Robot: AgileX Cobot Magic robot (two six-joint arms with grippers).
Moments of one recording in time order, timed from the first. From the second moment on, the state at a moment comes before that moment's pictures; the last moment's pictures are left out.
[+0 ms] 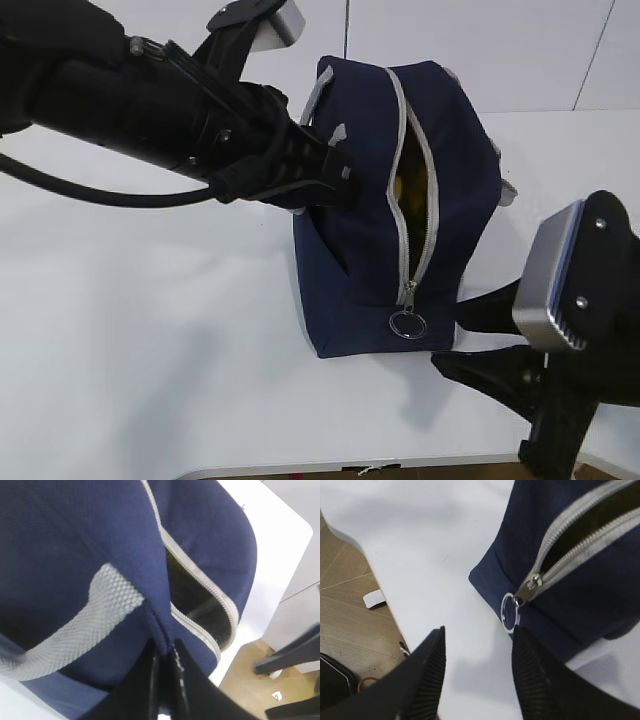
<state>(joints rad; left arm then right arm) -0.69 1.63 -1.15 -0.96 0.46 0.72 0.43 1.14 -0.45 1.51 0.37 -2.08</state>
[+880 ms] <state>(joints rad) -0.69 1.63 -1.15 -0.96 0.45 0.72 0.43 1.38 -0.52 1.78 0.33 -2.38</state>
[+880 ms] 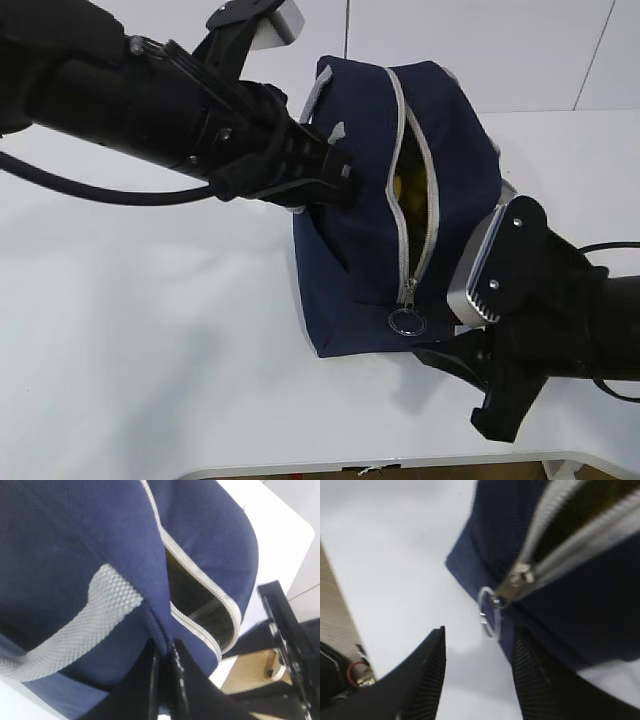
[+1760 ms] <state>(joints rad) -0.69 1.63 -1.15 -0.96 0.44 0.72 0.43 1.53 -0.62 1.78 0.37 -2.37</state>
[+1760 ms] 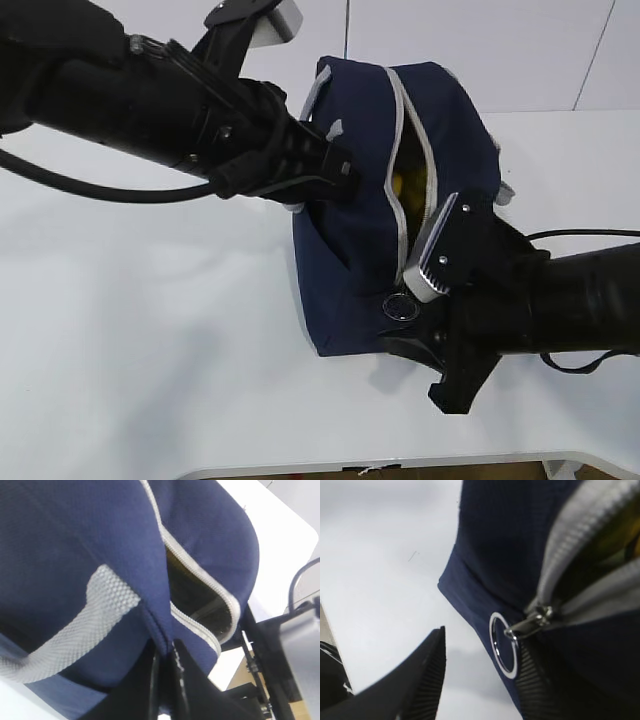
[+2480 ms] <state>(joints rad) -0.69 1.63 -1.15 -0.96 0.44 0.72 0.43 1.55 -0.63 1.78 0.37 -2.36</state>
